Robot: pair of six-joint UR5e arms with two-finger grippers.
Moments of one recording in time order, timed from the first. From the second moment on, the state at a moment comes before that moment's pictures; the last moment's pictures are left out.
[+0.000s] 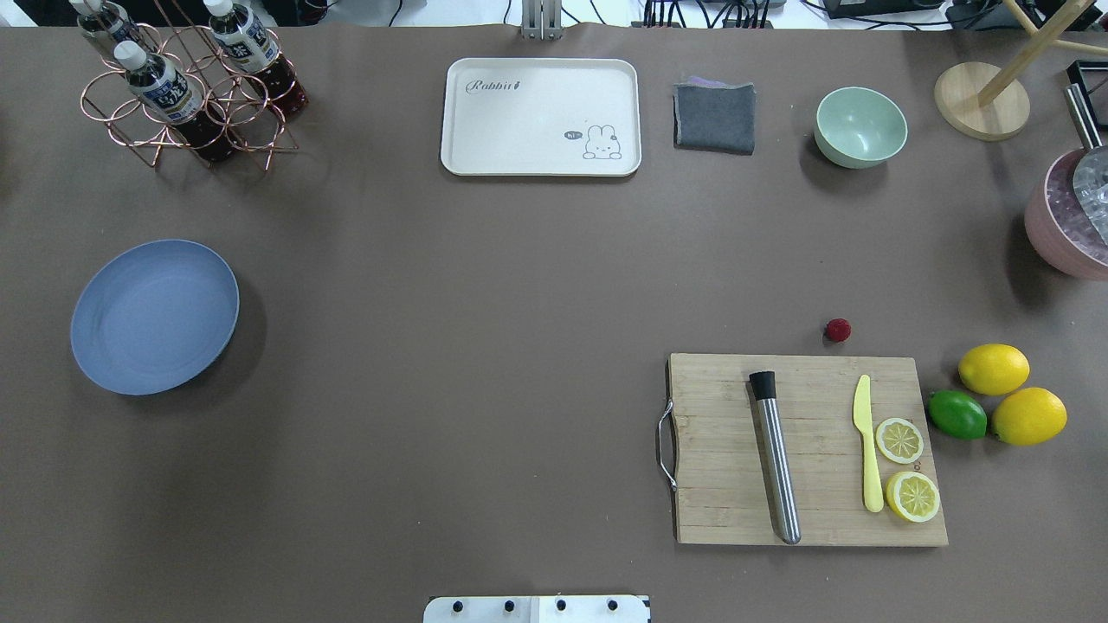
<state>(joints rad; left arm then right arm) -1.51 -1.50 -1.77 -1.76 -2.33 -0.09 1.61 -1.57 1.77 -1.71 2.33 -0.01</state>
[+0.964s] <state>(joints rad) -1.33 -1.46 -1.70 -2.14 -2.37 -0.43 1.38 -1.44 1.76 -1.55 2.33 0.38</state>
